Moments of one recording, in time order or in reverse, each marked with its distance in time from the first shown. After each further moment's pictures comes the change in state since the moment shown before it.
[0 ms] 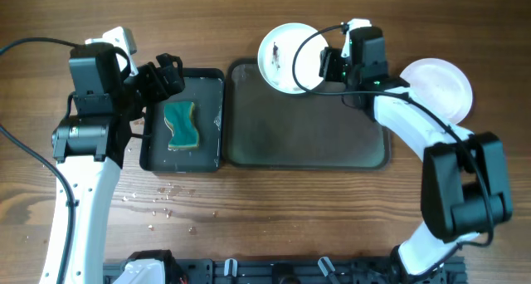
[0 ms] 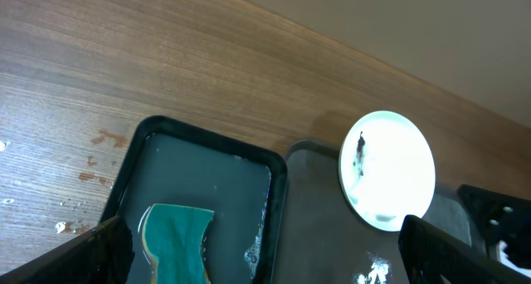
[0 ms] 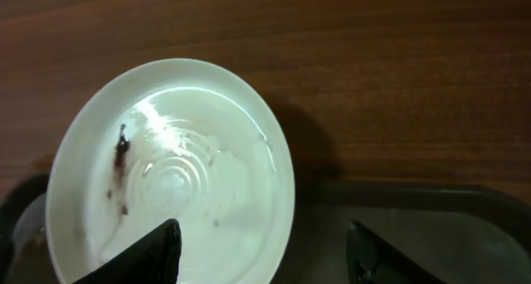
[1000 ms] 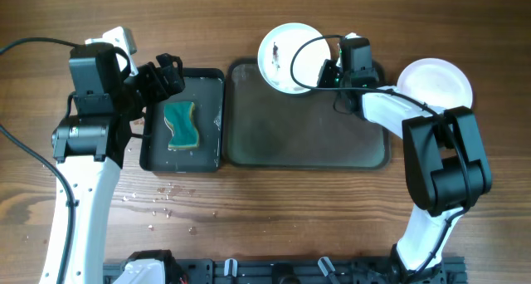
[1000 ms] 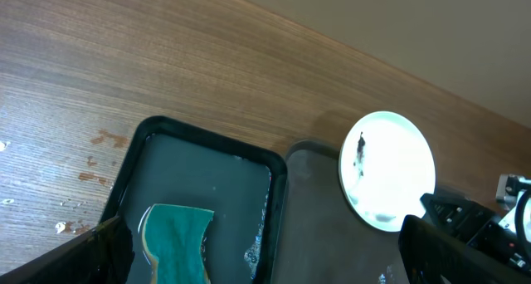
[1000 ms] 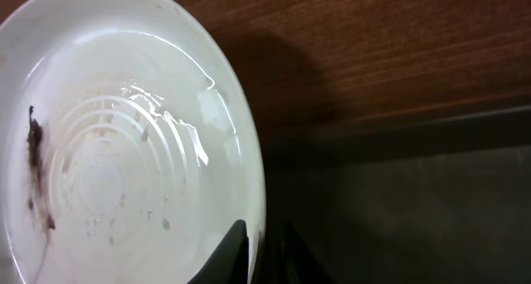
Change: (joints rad) left arm 0.000 0.000 0.000 0.000 0.000 0.000; right arm 0.000 0.161 0.000 0.055 -0.015 0.187
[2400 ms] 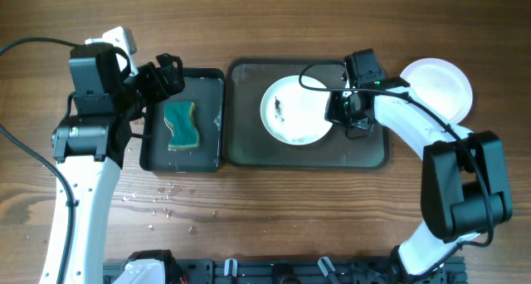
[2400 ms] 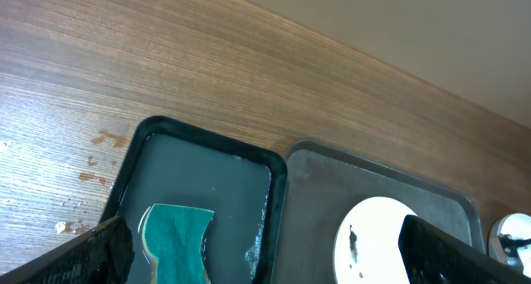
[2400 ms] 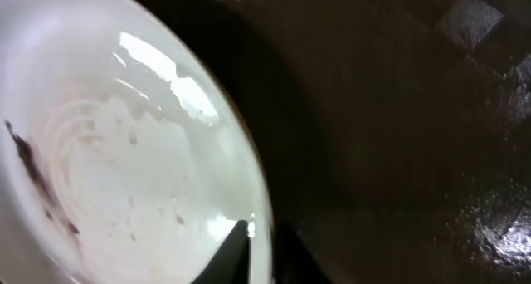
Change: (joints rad) left arm 0.000 0.000 0.000 0.000 0.000 0.000; right arm -0.005 -0.166 -0.001 -0.627 -0.155 0.027
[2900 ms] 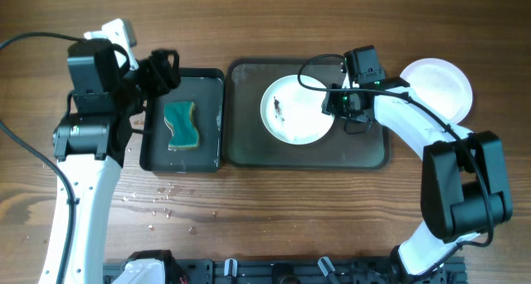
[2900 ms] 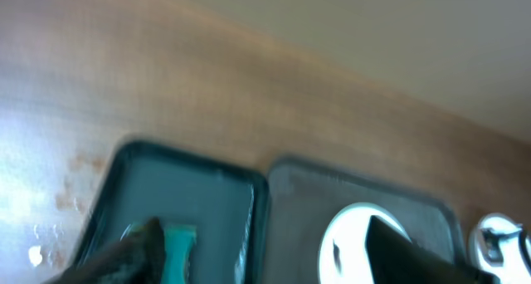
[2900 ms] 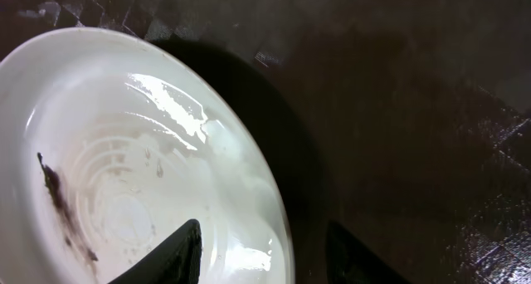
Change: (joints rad) left arm -0.003 0.010 0.000 0.058 0.039 -0.003; right arm 0.000 0.000 0.000 0.078 0.029 -0.025
